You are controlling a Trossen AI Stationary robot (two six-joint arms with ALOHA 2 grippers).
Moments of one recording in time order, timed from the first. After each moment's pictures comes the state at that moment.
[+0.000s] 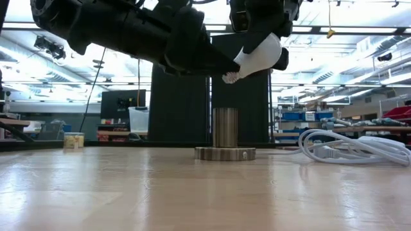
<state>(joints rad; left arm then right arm) -0.32 1.79 0.79 0.80 -0.62 0.10 0.01 1.60 1.29 -0.71 -0.21 0.50</state>
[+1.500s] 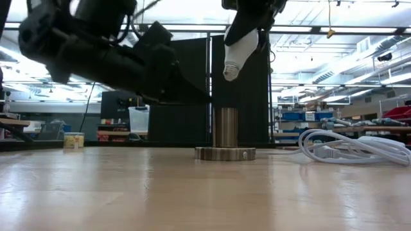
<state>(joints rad) -0.26 1.80 0.58 0.94 -0.55 -0.08 0.01 1.60 1.38 -0.68 -0.04 0.16</state>
